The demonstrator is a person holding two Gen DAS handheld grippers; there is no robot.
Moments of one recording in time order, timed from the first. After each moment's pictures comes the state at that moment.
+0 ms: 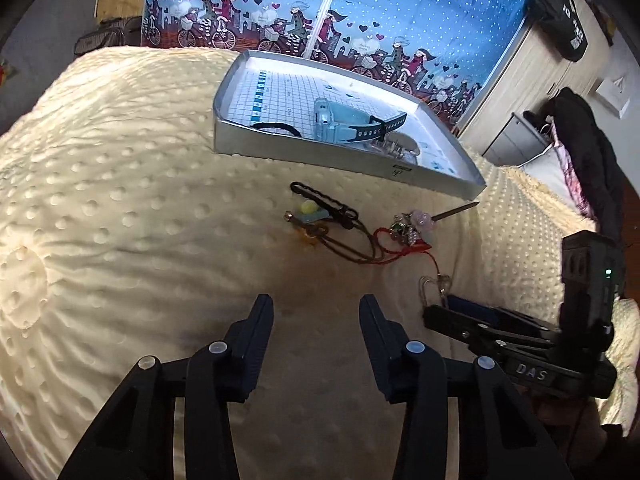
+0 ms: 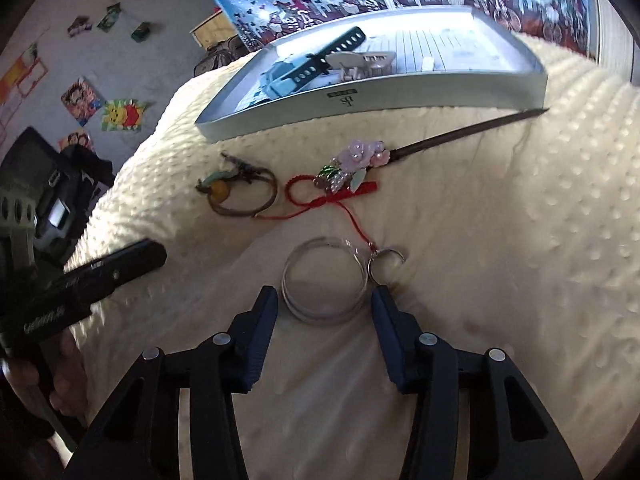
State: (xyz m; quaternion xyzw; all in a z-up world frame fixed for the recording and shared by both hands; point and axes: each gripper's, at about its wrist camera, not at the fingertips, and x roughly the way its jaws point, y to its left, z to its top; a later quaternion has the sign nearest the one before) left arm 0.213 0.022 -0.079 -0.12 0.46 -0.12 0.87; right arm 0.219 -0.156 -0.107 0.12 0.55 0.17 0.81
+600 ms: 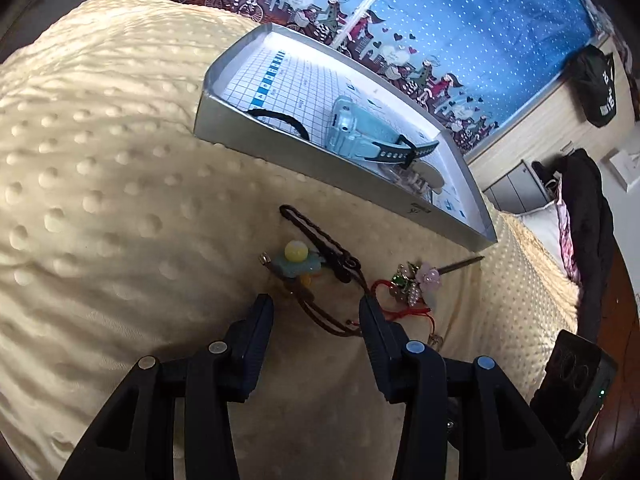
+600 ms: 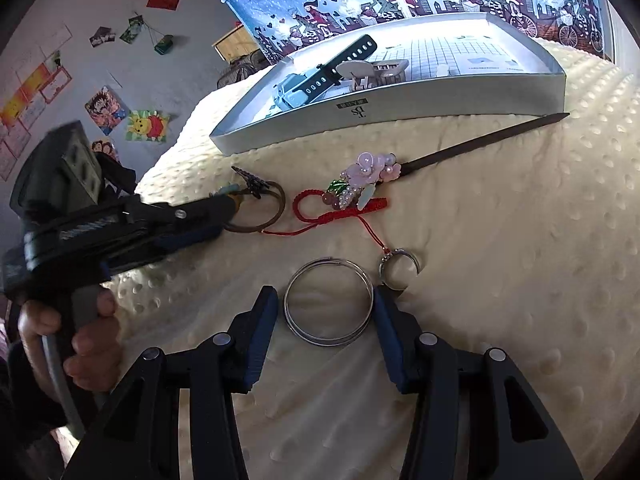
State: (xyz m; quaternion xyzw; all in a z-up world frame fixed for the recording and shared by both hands) left arm 0.266 0.013 -0.111 -0.23 0.47 -0.11 0.85; right arm 0.227 -0.140 -0.121 0.14 0.52 0.22 0.82
